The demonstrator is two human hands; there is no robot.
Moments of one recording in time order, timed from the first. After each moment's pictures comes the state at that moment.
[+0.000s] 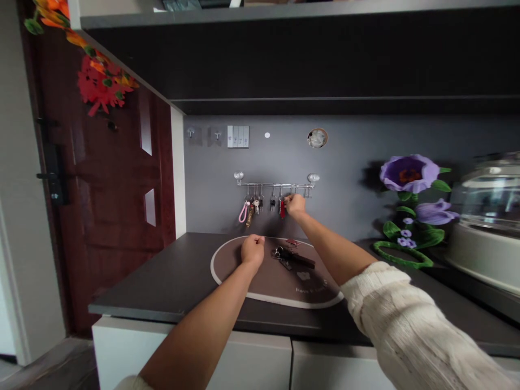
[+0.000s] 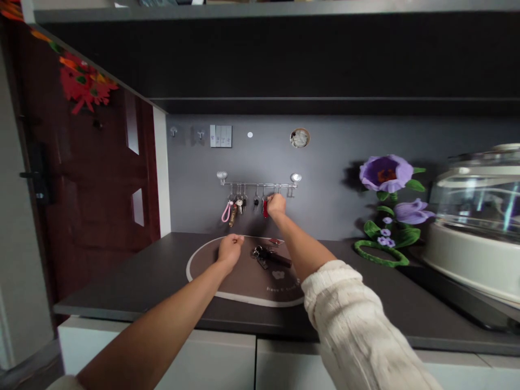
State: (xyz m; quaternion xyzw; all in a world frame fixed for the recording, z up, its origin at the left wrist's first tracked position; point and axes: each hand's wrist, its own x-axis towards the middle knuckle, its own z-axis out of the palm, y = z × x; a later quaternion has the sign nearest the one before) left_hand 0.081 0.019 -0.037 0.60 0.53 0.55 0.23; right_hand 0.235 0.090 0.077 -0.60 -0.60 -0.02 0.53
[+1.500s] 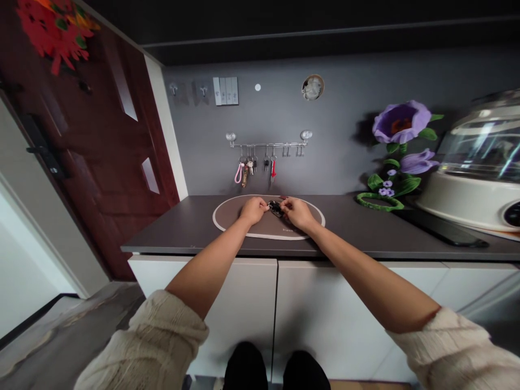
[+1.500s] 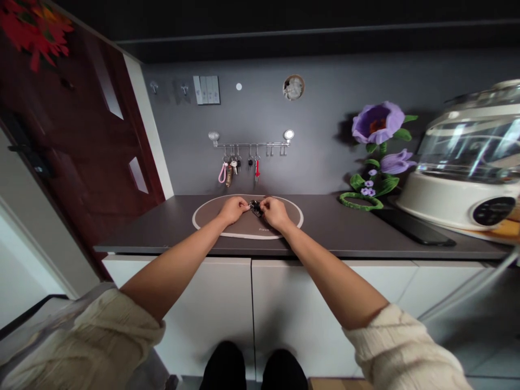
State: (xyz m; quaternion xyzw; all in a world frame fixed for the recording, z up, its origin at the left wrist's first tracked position) left_hand 0.074 -0.011 -0.031 0.78 0.48 0.37 0.12; right_hand 0.229 -0.067 -0.020 -0.58 -0.70 0.10 0.42
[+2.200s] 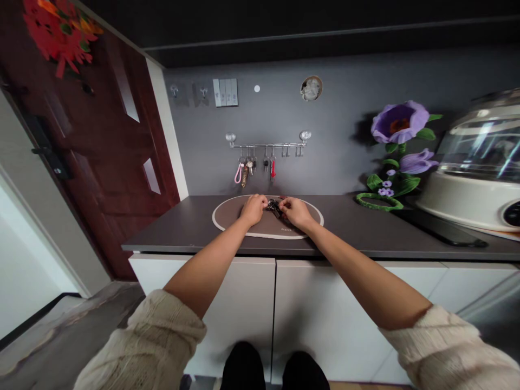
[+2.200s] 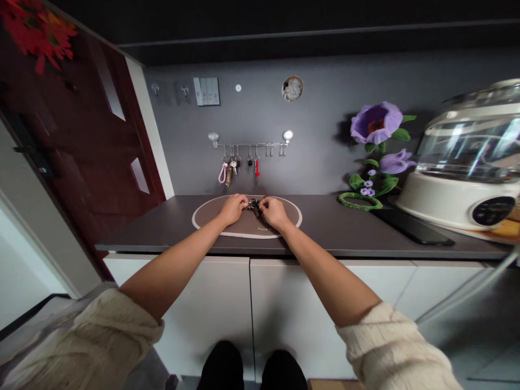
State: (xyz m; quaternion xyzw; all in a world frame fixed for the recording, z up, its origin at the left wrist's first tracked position) left_hand 0.073 -0.014 -0.029 0.82 0.44 0.36 0.02; right_hand 0.229 -0.063 -0.021 -0.58 -0.69 0.11 0.42
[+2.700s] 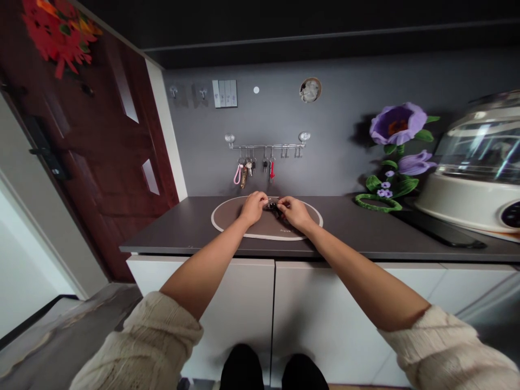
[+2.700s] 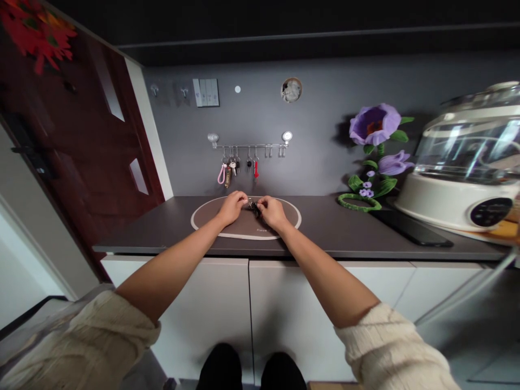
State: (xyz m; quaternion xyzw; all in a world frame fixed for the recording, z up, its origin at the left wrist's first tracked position) left_hand 0.075 -0.019 -0.020 0.81 0.38 0.44 0.05; right_hand 0.227 -0.065 -0.019 -0.57 -0.68 0.12 0.45
